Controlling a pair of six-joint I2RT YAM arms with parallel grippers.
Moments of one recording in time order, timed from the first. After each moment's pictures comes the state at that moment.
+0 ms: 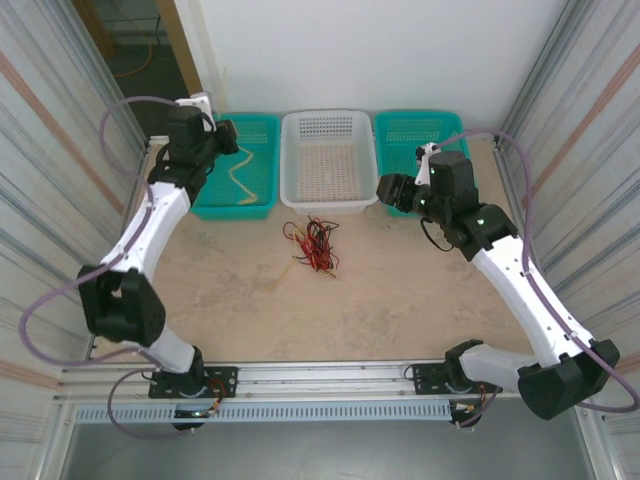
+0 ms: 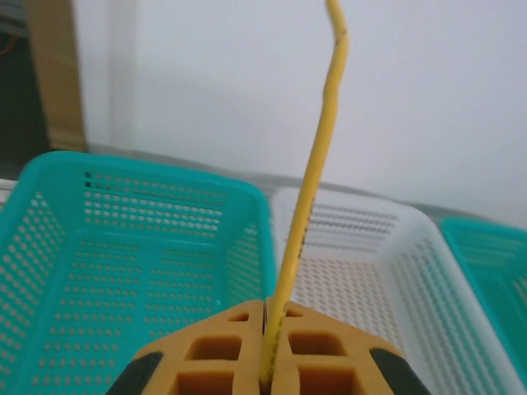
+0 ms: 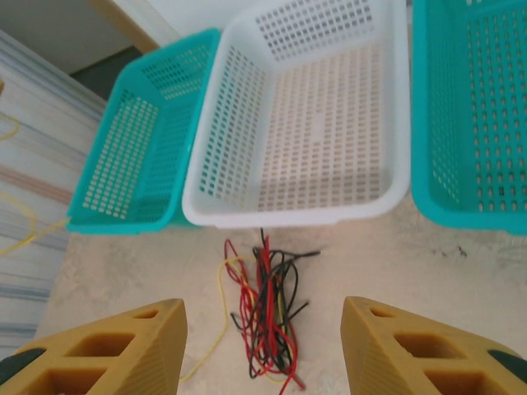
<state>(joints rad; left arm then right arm) -0.14 1.67 1.51 -0.18 0.01 -0.35 0.42 1.16 1.22 -0.61 -0.10 0.57</state>
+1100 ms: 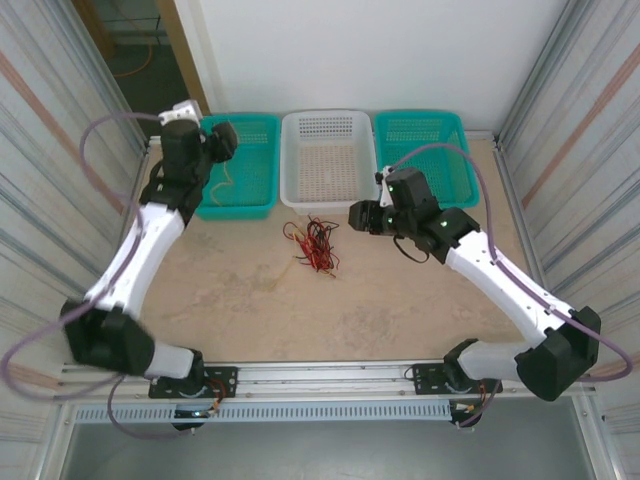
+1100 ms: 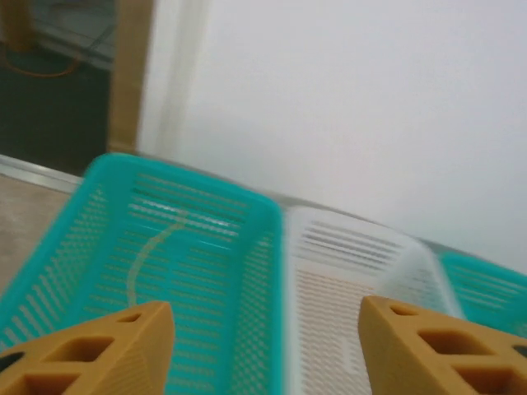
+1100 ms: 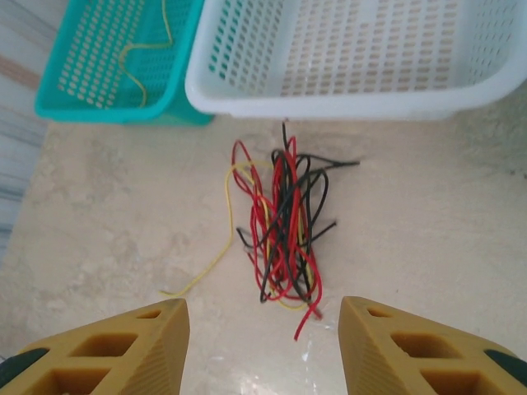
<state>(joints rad) -0.30 1.23 1.21 -0.23 -0.14 -0.44 0.64 1.25 1.14 -0.61 -0.05 0.58</state>
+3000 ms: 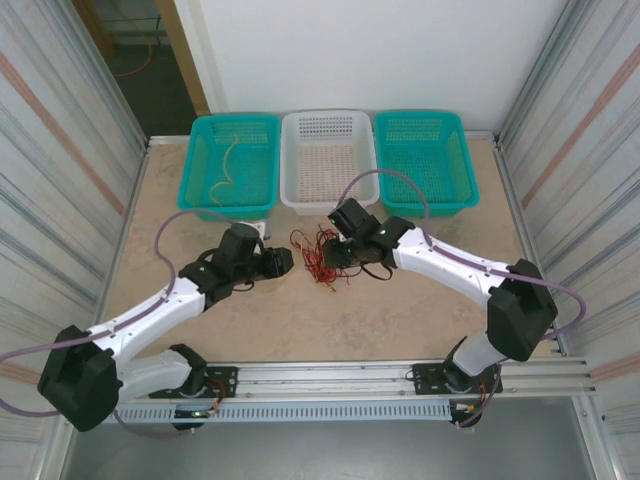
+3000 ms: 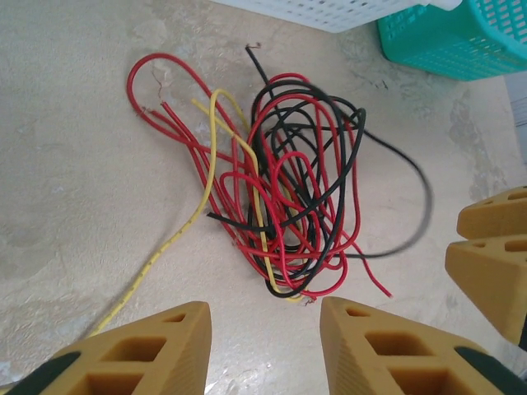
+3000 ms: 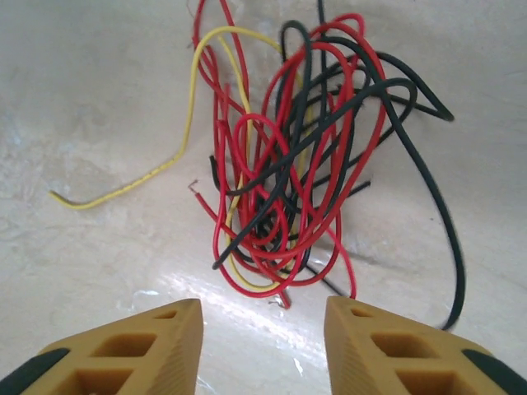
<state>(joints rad) -0.62 1.11 0.65 -0.24 0.13 -0.69 0.82 1.52 1.16 -0.67 0.03 0.54</state>
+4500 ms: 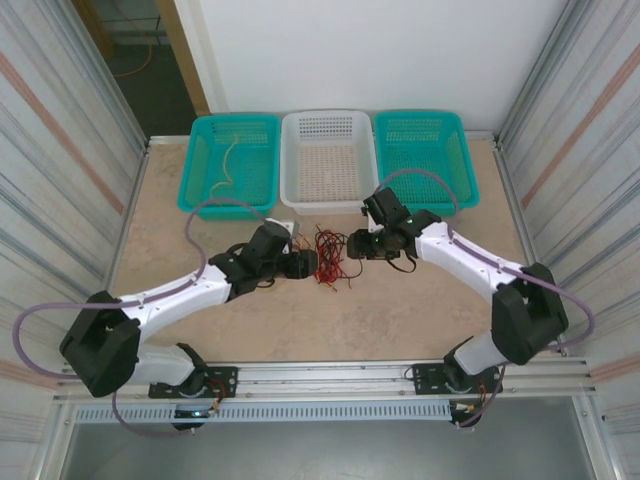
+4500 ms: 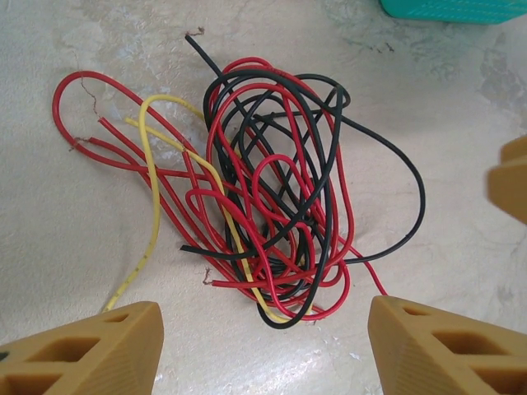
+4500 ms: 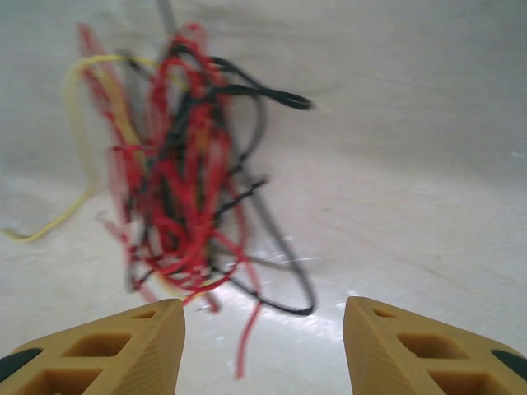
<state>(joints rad) -0.76 1.33 0.76 -0.21 0.00 -0.60 0.58 1.51 1.05 -0.64 -0.12 0.51</state>
